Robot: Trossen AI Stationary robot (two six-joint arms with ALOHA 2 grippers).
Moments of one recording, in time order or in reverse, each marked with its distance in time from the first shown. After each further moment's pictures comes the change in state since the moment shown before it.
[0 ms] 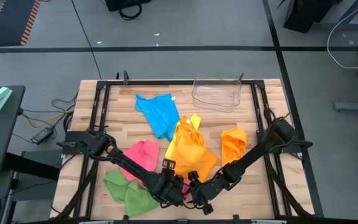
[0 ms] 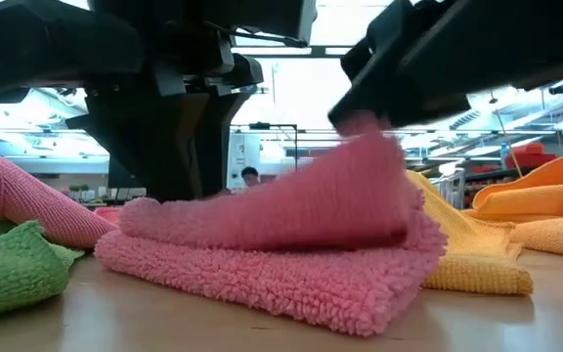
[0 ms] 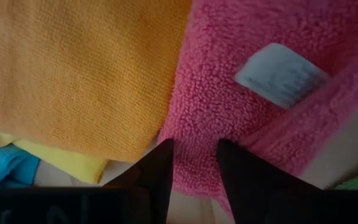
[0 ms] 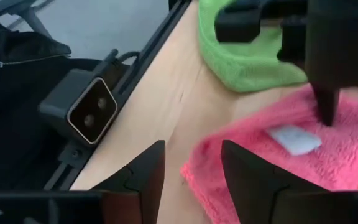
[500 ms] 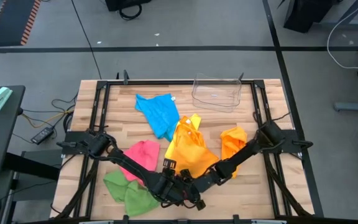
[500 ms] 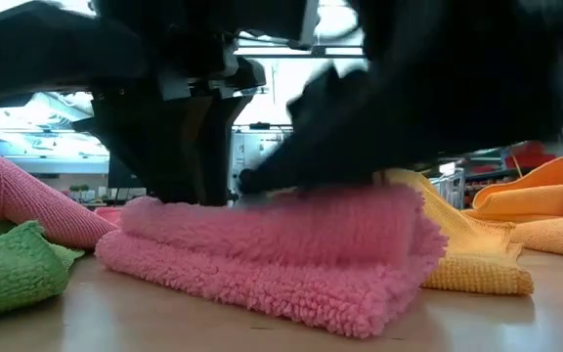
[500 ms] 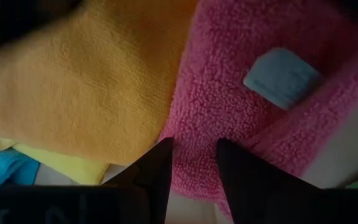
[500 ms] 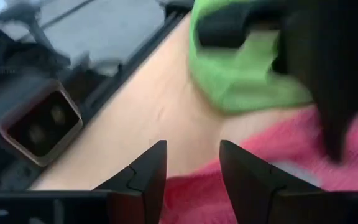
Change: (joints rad) left arm -0.001 0.000 -0.001 0.005 0.007 0.020; right arm -0.090 0.143 0.000 0.220 -0.106 -0.104
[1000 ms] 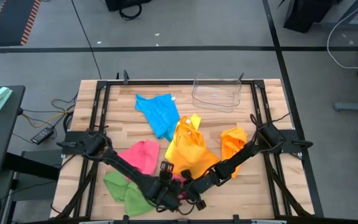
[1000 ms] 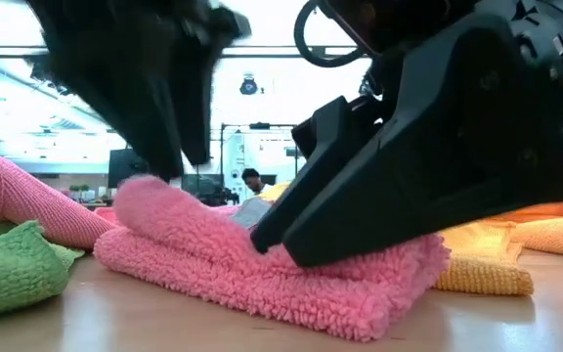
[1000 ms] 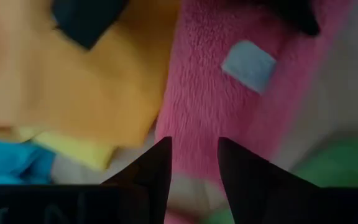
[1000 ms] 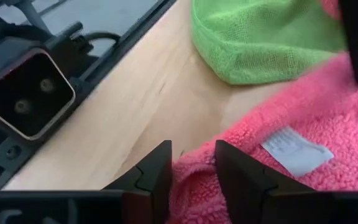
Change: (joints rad) left arm -0.061 -0.052 0.026 -0.061 -0.048 -0.016; right arm 0.004 0.018 0.000 -0.016 0.001 0.018
